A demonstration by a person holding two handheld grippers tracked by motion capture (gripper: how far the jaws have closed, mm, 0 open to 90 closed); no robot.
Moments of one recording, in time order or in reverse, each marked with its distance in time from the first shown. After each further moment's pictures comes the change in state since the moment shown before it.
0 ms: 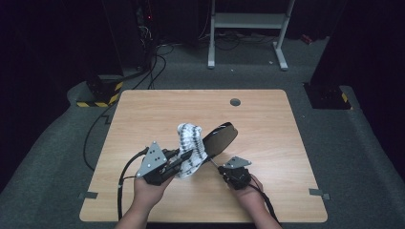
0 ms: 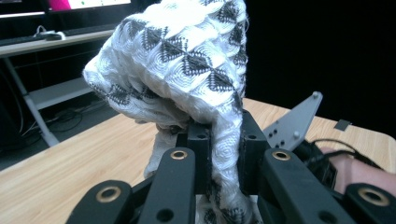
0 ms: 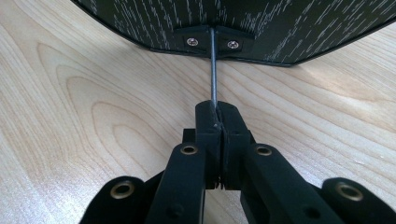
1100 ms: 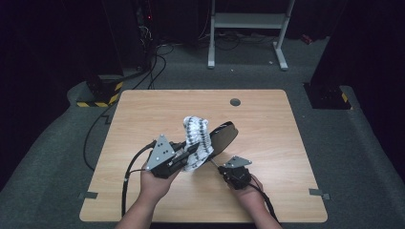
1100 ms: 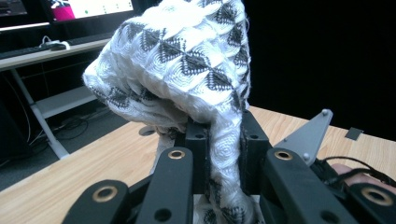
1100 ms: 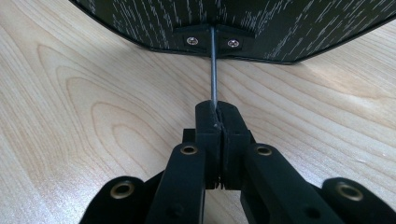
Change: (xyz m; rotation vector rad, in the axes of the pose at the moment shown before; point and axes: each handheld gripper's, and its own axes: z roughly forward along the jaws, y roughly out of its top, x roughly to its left) left arm 0.000 0.014 0.016 -0.023 0.011 0.025; right arm -0.001 0.000 0.000 0.004 0.007 0.014
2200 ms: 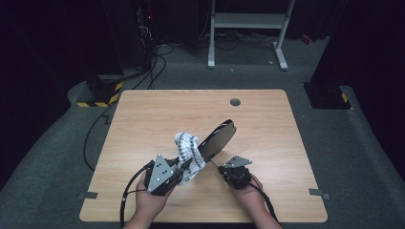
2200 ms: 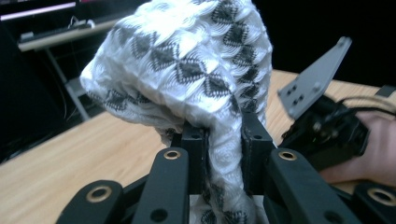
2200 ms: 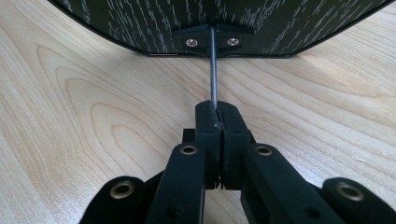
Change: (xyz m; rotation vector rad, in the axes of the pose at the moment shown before) left arm -0.024 -0.042 -0.011 0.120 0.116 0.051; right arm -0.001 0.000 0.000 0.001 0.003 0.012
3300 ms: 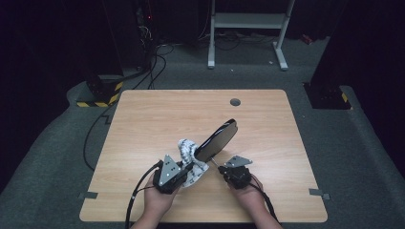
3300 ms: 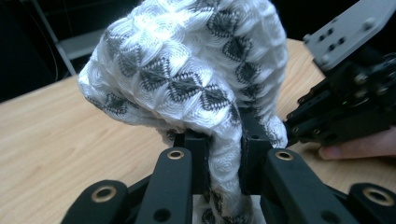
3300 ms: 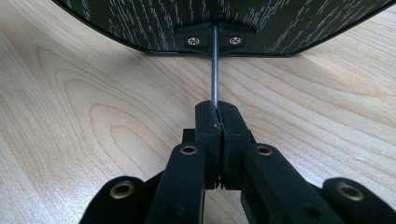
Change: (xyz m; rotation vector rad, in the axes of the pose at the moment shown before) left arm 0.003 -0.033 0.033 0.098 -0.001 -0.083; right arm -0.001 0.000 0.000 0.000 0.000 0.005
